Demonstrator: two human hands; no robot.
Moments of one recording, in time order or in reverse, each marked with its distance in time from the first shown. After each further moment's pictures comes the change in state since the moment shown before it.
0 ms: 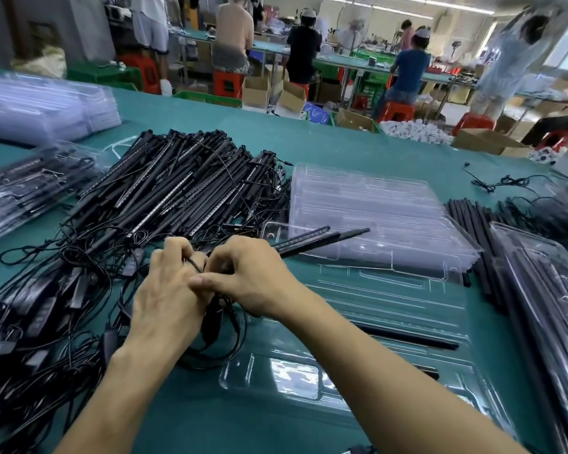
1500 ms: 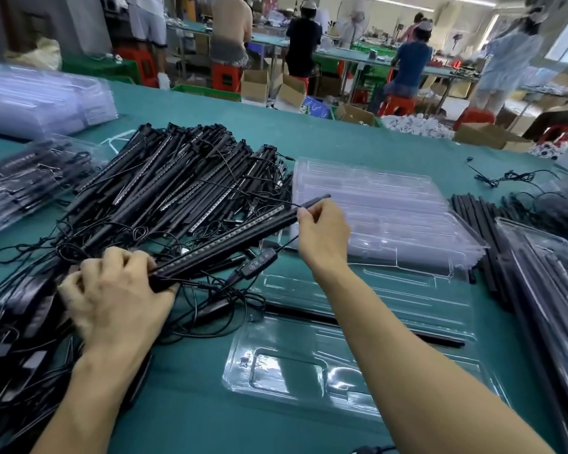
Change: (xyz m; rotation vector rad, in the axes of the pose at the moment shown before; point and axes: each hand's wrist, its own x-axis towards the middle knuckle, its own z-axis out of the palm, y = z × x) left_hand -0.001 -0.047 0.006 0.250 0.117 -0.277; right_hand 0.020 0.074 -0.022 0.325 0.706 0.539
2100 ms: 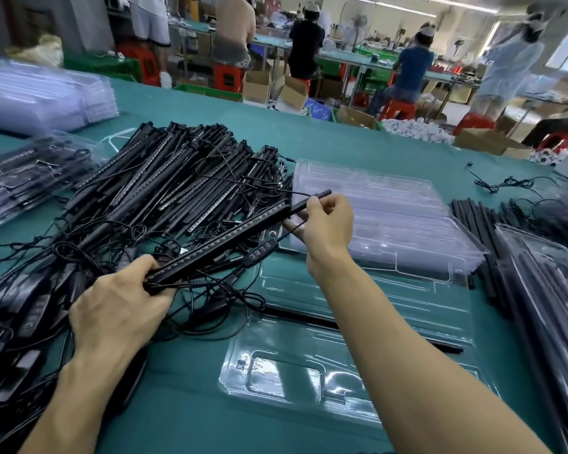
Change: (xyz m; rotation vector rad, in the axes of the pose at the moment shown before) left_hand -0.003 -0.004 -0.009 -0.222 -0.138 -0.053; right_hand 0.010 -0.009 0.008 0.501 0.095 0.245
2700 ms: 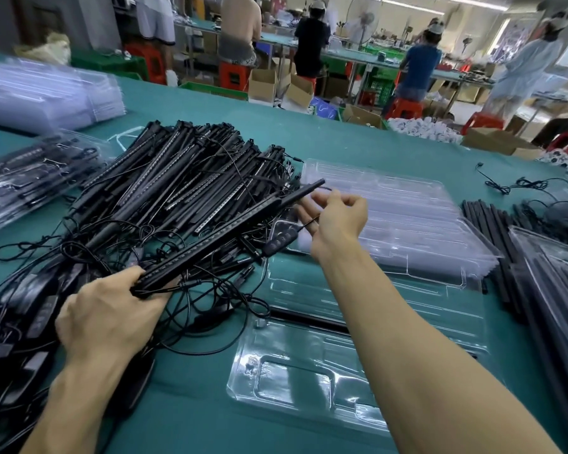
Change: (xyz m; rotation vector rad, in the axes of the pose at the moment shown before) left_hand -0.004 -0.008 -0.006 -0.104 0.095 -0.087; right_hand 0.009 -0.015 0.013 0.513 0.011 0.225
